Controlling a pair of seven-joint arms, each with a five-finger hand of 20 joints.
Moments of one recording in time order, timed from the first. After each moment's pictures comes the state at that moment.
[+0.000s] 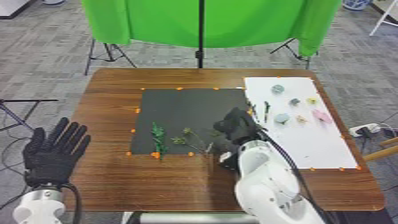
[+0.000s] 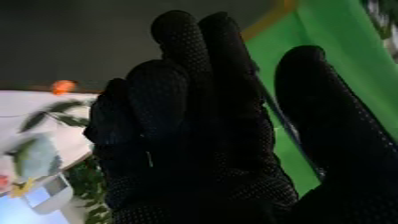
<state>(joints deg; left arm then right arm) 132.6 -59.9 -100.8 -123.9 5.1 16.4 20.9 -96.7 -75.5 62.4 -118.9 -133.0 -8.5 43.7</state>
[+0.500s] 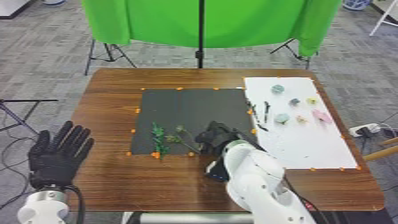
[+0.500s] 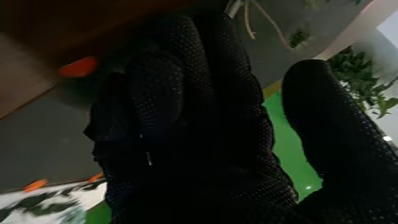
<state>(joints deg) 132.2 -59.8 -99.4 -124.1 4.8 18.5 20.8 -91.7 -79.5 59.9 -114.0 -124.3 -21.3 45.7</state>
